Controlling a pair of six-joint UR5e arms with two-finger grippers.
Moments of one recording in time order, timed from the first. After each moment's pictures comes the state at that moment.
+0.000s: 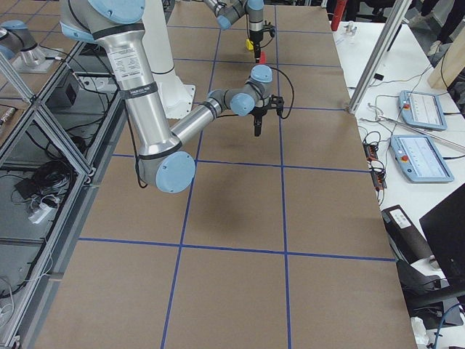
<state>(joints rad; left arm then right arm) -0.70 -2.00 -1.82 -1.68 -1.98 -1.22 0.78 -1.25 1.82 -1.45 2.10 0.98</state>
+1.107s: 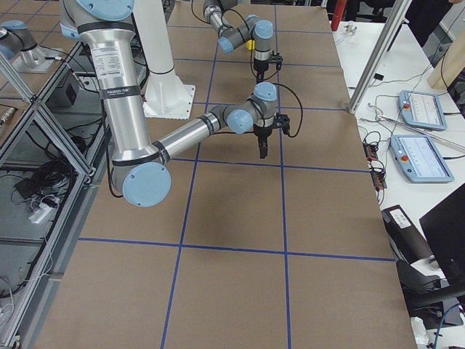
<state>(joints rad) -0.57 -2.51 -1.40 -1.58 -1.96 -1.08 0.89 -1.37 1.84 -1.45 2.11 0.77</state>
